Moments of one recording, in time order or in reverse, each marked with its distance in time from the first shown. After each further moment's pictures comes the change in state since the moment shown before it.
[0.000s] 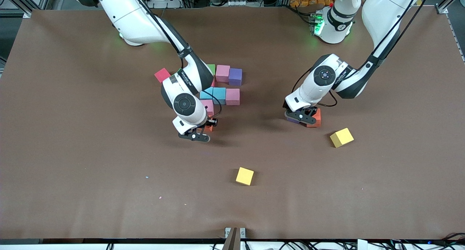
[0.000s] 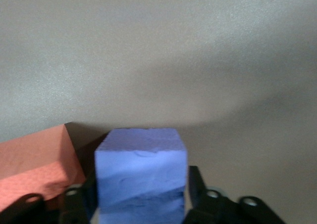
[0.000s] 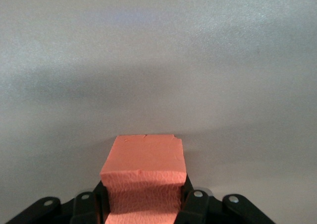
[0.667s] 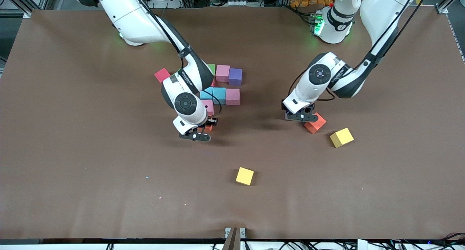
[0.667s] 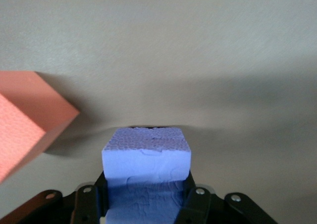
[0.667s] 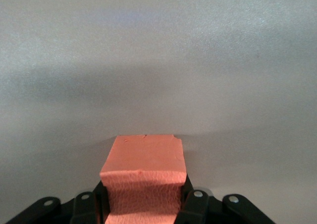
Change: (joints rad) left arm -0.028 -0.001 -0.039 0.064 -0.001 -0.066 -0.353; right arm 0.000 -0.001 0.002 -0.002 -0.019 -0.002 -0.011
